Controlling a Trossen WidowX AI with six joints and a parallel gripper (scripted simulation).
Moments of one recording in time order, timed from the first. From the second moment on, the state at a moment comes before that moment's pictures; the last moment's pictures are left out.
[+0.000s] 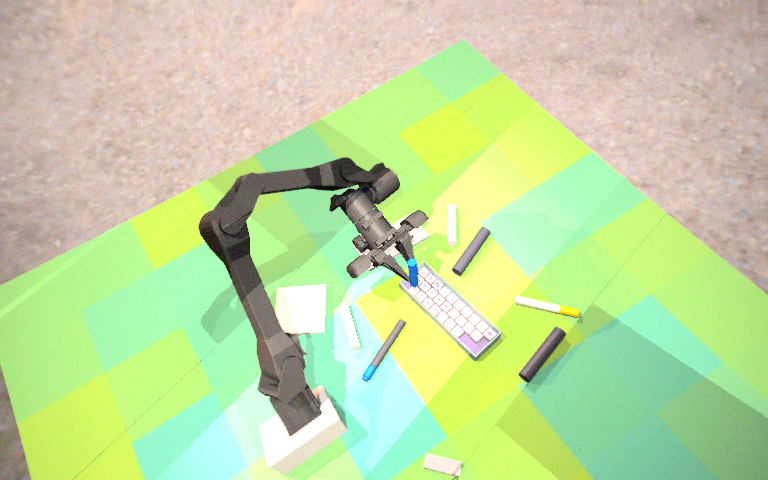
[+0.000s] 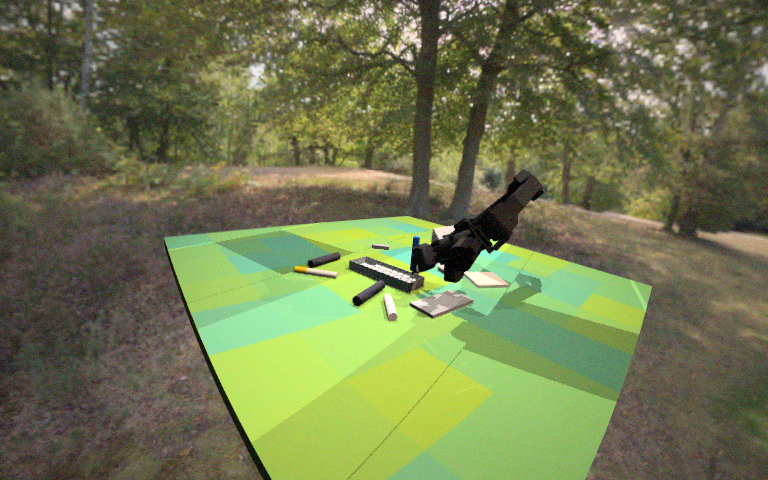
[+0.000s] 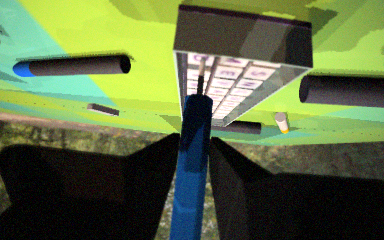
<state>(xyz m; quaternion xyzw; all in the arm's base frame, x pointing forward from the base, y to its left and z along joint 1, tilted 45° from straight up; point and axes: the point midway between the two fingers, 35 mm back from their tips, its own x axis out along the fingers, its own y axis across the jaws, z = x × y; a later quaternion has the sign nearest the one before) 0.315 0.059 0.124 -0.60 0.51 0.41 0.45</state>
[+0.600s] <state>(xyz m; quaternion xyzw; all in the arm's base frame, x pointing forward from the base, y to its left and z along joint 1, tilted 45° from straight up) 0.312 0.033 0.146 -0.60 0.52 0.41 0.45</state>
